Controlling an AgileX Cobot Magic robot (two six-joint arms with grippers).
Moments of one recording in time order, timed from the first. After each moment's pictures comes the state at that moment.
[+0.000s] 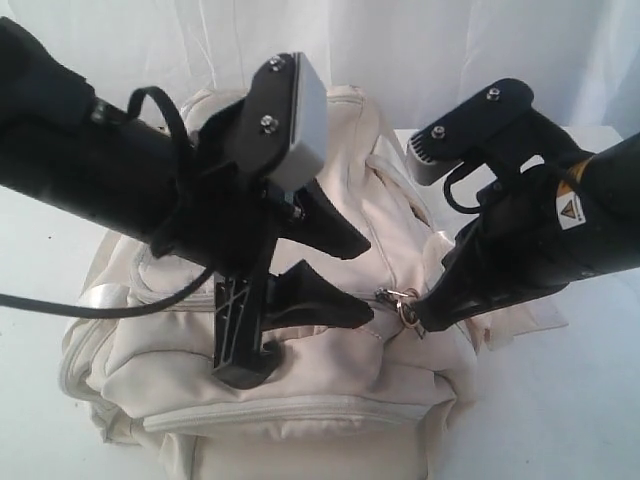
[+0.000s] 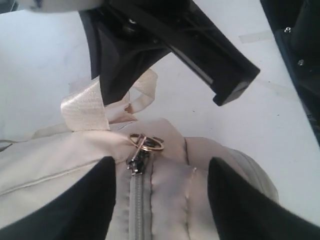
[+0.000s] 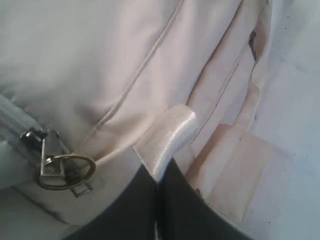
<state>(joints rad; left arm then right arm) -0.73 1.41 -1.05 -0.98 0.74 1.61 0.78 1.18 -0.88 -0.16 0.70 0.05</state>
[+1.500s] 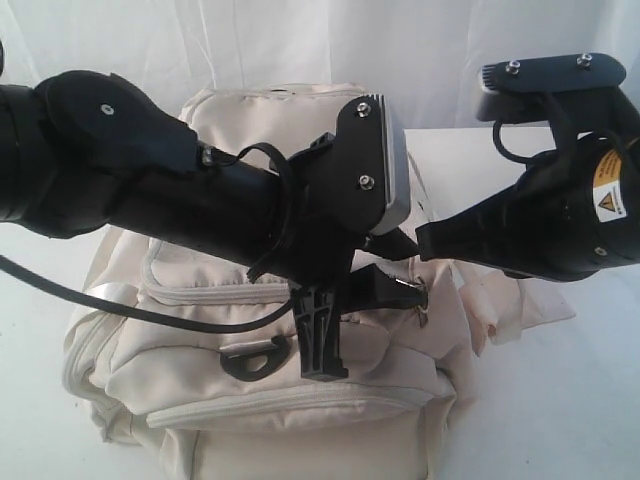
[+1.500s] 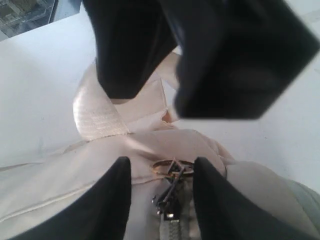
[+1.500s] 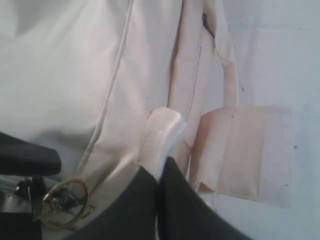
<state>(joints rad) -0.85 1.53 -1.08 -1.04 0.48 1.75 0.78 1.12 -0.88 -0.26 0.72 0.55</state>
